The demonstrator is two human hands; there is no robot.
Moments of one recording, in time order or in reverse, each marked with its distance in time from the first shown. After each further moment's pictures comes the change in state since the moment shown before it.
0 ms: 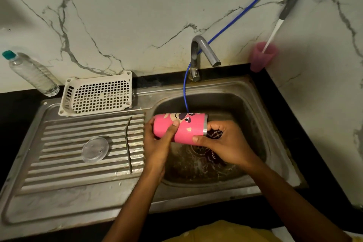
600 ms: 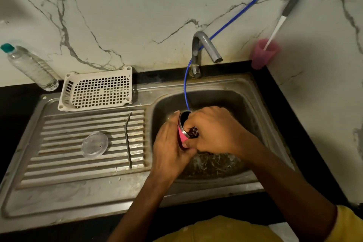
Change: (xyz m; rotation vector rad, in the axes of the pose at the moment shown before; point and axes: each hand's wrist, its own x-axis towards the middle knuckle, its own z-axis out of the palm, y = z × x) left_hand -0.019 -0.007 -0.001 0.859 -0.226 0.741; right_hand 0.027 -0.064 -0.002 -0.854 -0.370 -0.328
